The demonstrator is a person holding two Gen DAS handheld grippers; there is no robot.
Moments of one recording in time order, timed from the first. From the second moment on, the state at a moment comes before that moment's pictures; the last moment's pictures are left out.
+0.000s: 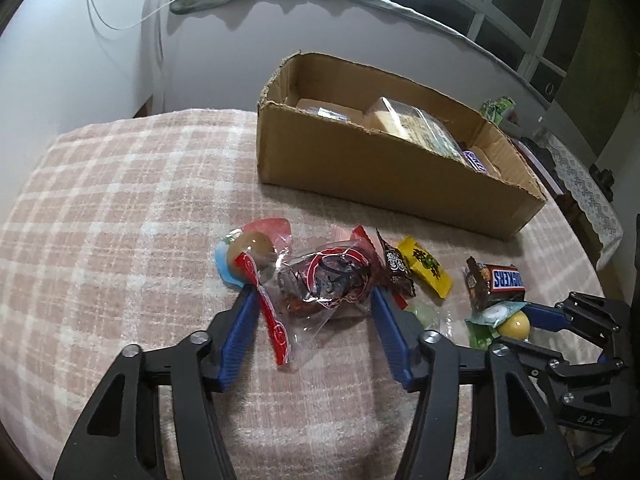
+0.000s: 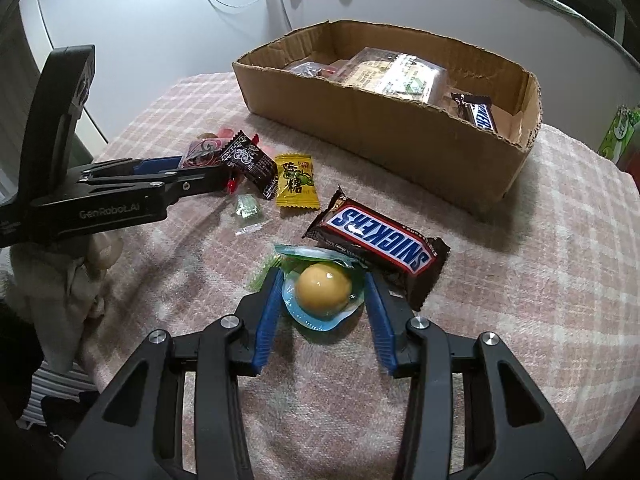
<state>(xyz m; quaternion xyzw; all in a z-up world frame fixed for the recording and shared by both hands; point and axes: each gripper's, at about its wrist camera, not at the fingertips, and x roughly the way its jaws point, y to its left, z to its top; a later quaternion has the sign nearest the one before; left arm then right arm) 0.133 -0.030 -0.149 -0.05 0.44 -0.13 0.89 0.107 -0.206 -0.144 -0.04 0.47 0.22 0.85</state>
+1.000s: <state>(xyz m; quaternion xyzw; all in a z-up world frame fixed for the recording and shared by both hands) 0.112 -0.011 -0.102 -0.09 0.37 -0.13 0.91 0.097 -0.227 -0.090 0.00 0.40 0.21 0.89</state>
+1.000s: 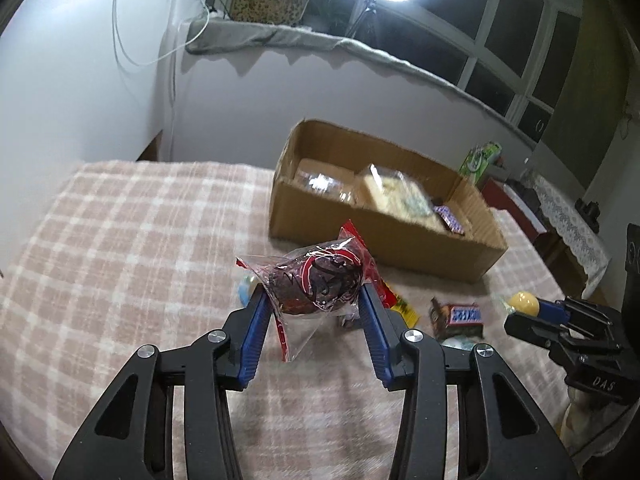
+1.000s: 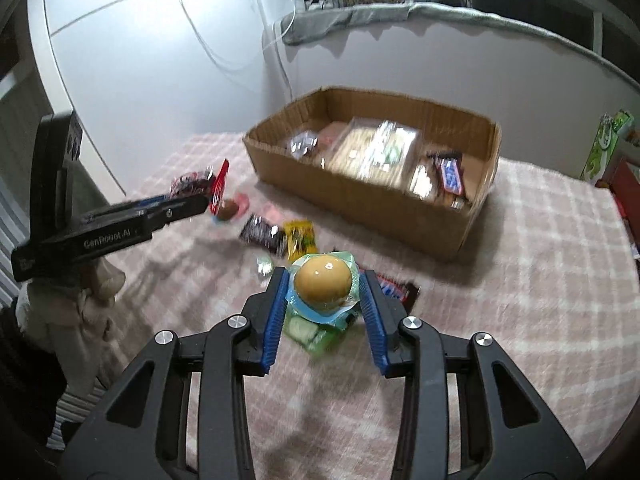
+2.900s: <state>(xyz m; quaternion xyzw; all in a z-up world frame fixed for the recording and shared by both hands) 0.171 -0.013 -0.059 -0.09 0.35 -0.12 0.92 0.169 -0.272 -0.056 0.04 0.37 0.15 0.92</state>
